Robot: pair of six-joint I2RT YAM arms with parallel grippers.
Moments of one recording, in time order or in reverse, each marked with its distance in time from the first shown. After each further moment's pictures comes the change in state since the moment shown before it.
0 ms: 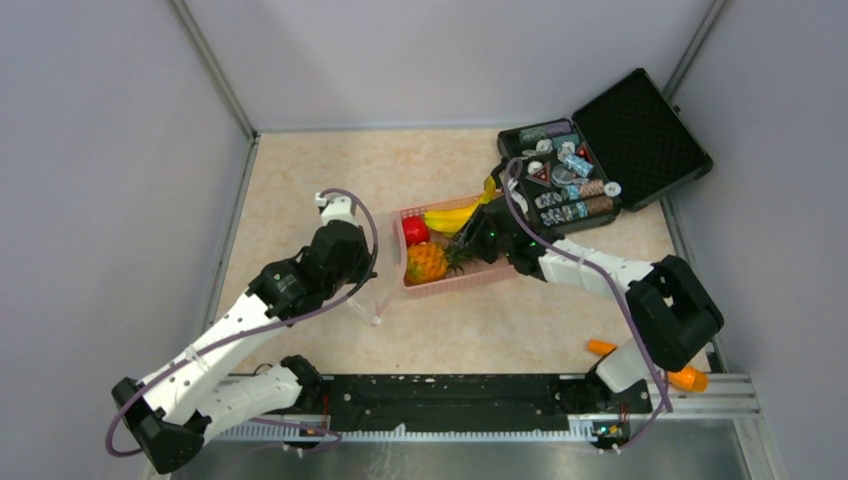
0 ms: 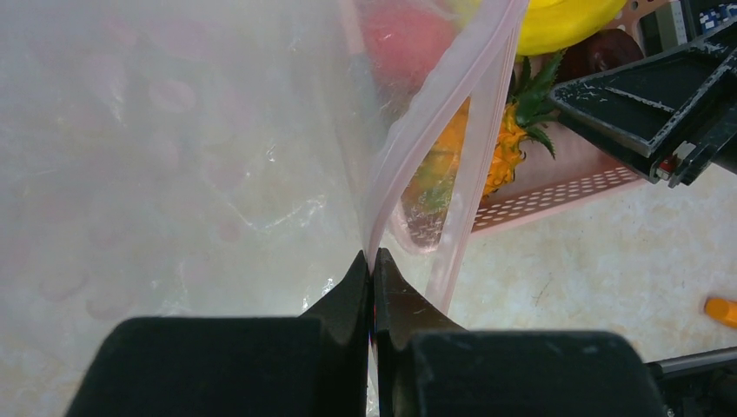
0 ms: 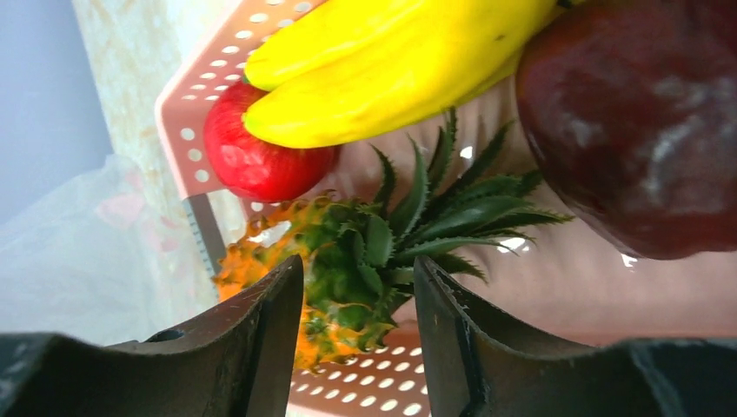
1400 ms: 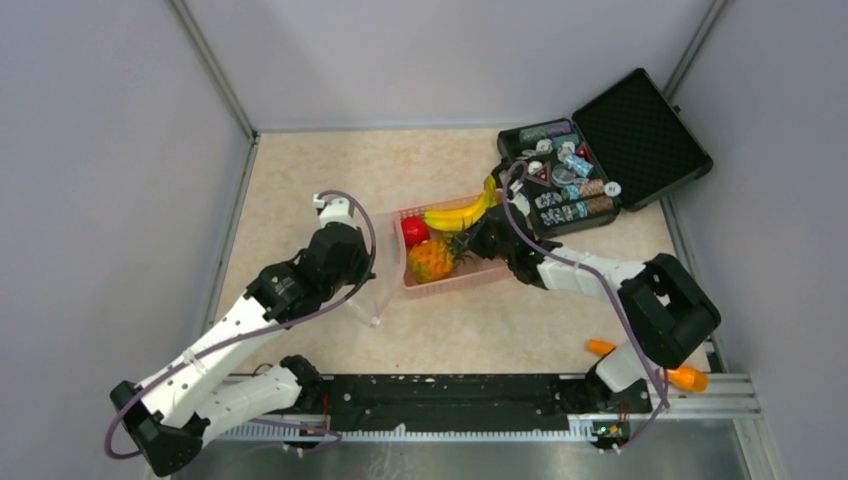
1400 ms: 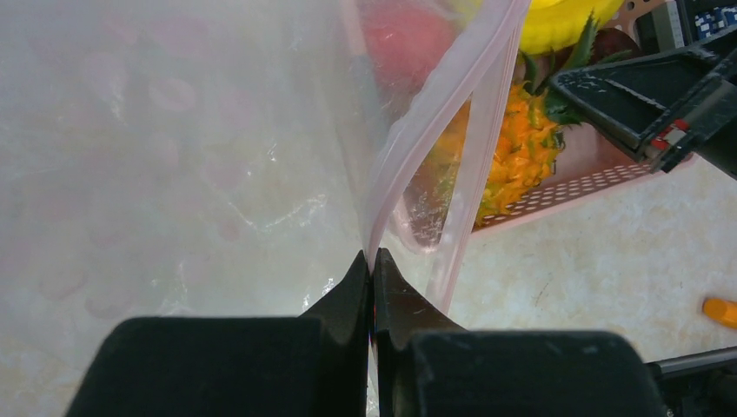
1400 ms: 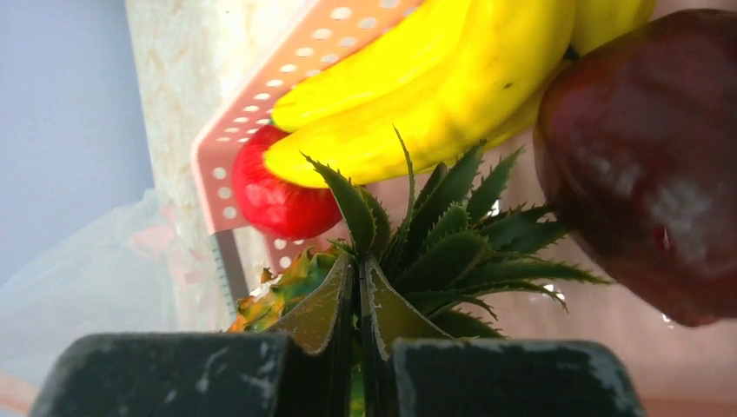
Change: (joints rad) left arm 0.000 -0.028 -0.016 0.003 -0.004 0.000; right arm 0.000 0.053 -0.076 0.256 0.041 0.039
